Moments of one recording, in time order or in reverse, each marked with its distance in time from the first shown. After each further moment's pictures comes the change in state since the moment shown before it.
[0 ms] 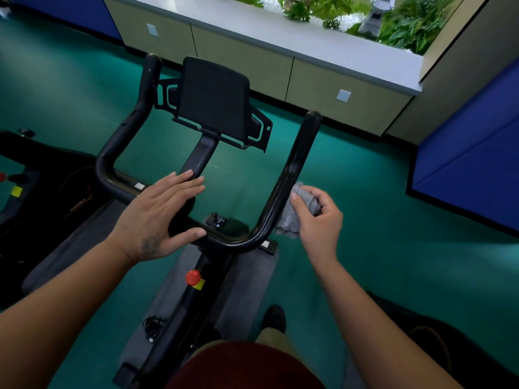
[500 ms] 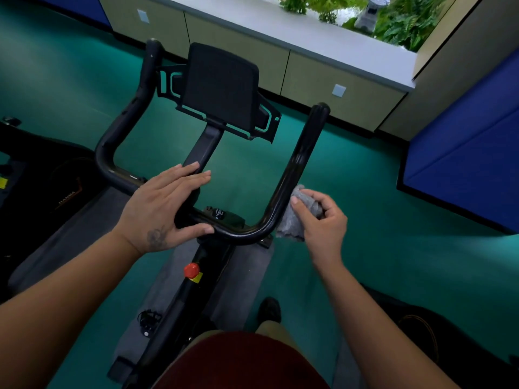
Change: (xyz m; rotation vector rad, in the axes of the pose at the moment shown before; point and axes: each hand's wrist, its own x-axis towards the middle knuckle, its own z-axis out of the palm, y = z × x) left_hand -0.005 -0.005 0.006 0.017 0.067 0.031; right_hand -0.024 0.002 -0.002 0.028 -0.006 0.043
